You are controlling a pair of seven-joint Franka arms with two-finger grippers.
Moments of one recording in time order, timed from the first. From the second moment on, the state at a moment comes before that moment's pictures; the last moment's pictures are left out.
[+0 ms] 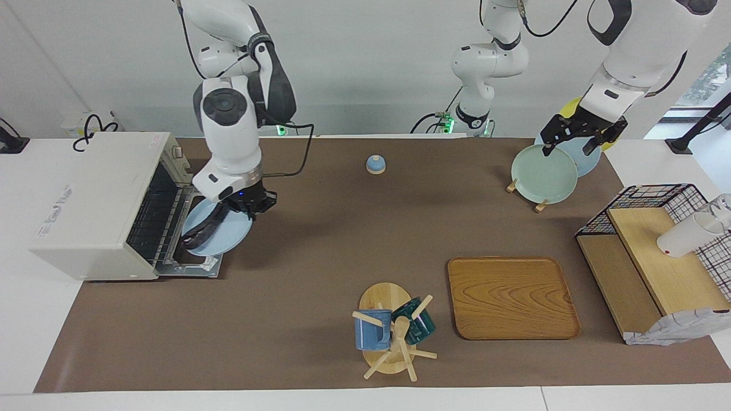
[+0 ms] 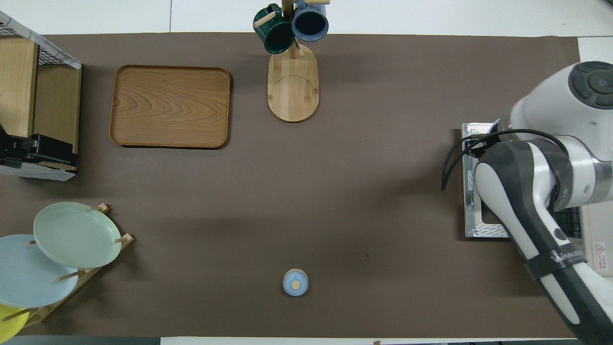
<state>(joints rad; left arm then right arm) -0.02 -0.05 -0.05 -1.64 -0.02 1.54 0.00 0.33 0.17 -0.03 -1.78 -0.11 1.90 0.30</state>
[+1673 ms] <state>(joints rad) 0.00 0.05 -0.05 -1.70 -0.08 1.85 -0.01 0.65 0.65 0.08 -1.34 -0.05 2.06 1.01</state>
